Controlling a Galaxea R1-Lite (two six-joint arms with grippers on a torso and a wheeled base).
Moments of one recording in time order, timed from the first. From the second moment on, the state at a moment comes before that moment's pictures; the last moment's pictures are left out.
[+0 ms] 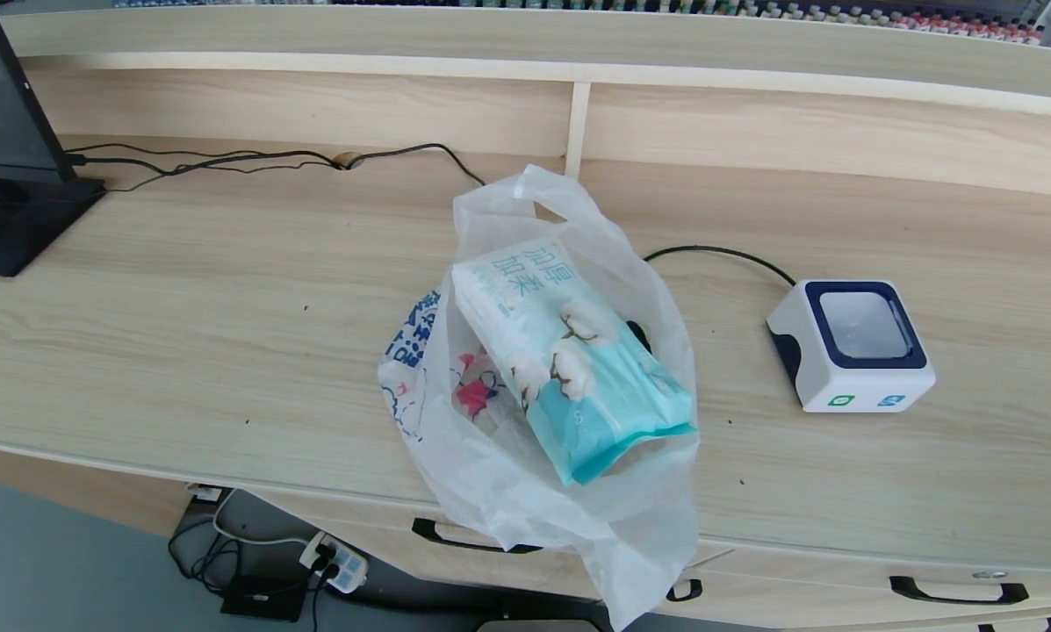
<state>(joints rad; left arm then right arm) 0.00 0.00 0.00 -0.02 0.00 0.07 0.13 0.32 0.00 0.00 0.00 -0.03</state>
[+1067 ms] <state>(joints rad) 0.00 0.00 0.00 -0.02 0.00 0.06 0.00 0.00 0.00 0.00 0.00 -0.01</state>
